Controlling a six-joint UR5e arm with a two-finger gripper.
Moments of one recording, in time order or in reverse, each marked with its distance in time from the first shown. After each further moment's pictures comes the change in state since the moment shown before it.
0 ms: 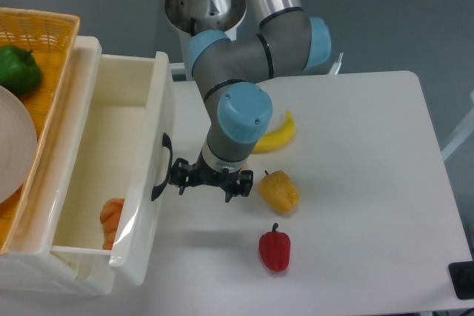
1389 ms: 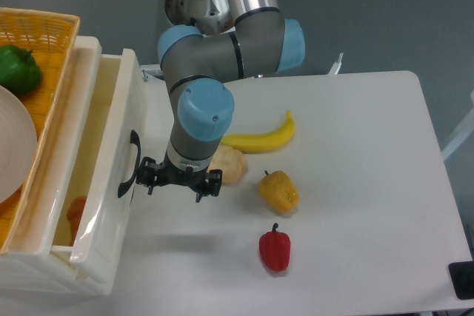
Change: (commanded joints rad) arm -0.077 0.008 0.008 0.003 -0.009 -0.086
